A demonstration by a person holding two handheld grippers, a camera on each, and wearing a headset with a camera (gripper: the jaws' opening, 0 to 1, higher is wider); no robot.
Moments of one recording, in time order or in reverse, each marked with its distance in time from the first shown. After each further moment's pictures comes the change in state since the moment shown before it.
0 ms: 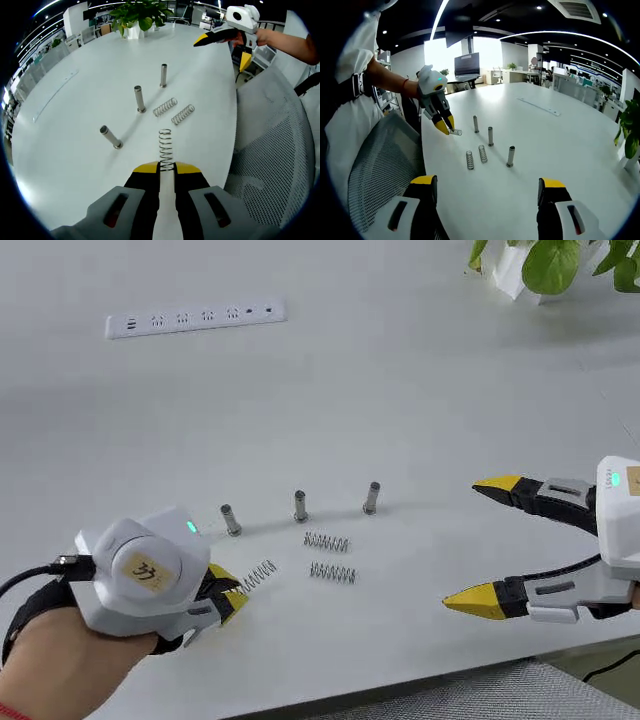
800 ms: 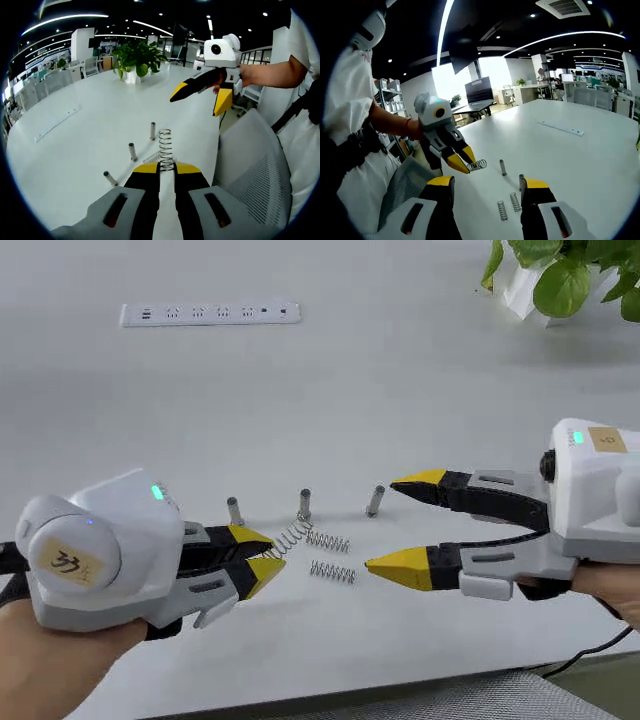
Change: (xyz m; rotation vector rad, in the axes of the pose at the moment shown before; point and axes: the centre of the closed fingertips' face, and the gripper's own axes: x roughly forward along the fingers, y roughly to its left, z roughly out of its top) left arm -0.043 -0.027 0.078 -0.022 -0.347 -0.050; right arm 0.033 0.046 0.099 0.152 -0.213 0.170
